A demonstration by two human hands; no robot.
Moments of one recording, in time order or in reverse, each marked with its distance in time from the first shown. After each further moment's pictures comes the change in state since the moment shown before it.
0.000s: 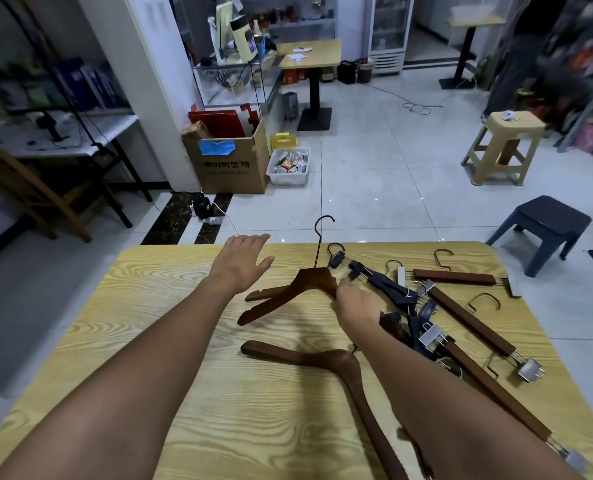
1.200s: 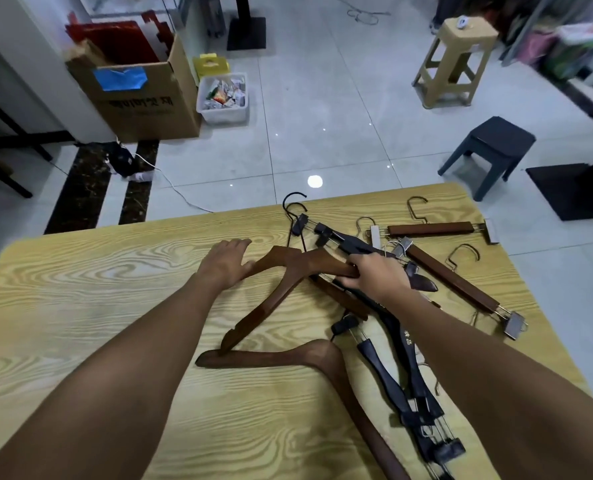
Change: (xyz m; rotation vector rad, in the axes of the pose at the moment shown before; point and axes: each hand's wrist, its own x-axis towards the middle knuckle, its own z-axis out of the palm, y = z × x) left_hand 0.115 0.003 0.144 -0.070 -0.356 0.094; right_hand 0.074 0.108 0.047 0.042 -0.092 -0.075
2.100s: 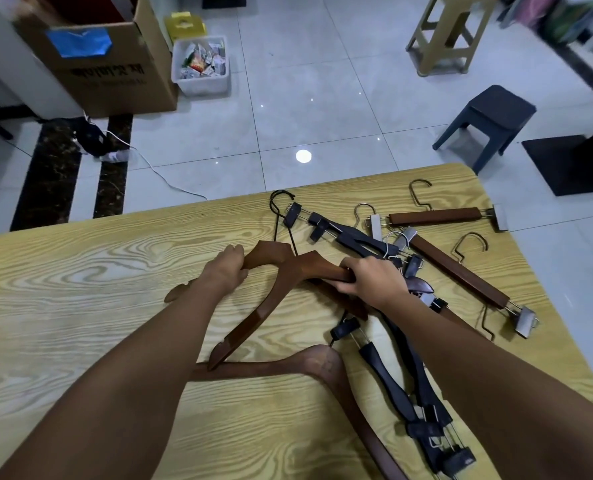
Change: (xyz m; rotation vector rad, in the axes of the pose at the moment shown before) left_hand 0.042 0.002 0.042 -0.064 -0.140 -0.057; right_hand 0.014 0.007 0.029 0.004 -0.053 -0.023
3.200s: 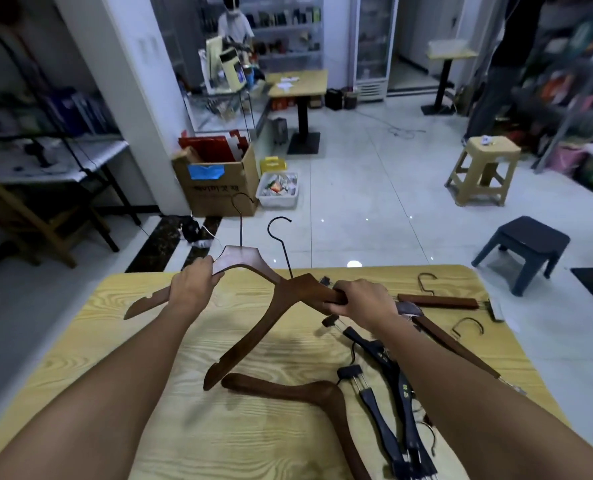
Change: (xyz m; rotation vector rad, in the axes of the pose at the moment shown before) left_hand -0.204 -0.020 -0.120 0.083 0.712 -0.298; right_hand -0.067 -0.064 -0.127 -0.016 0.274 -0.249
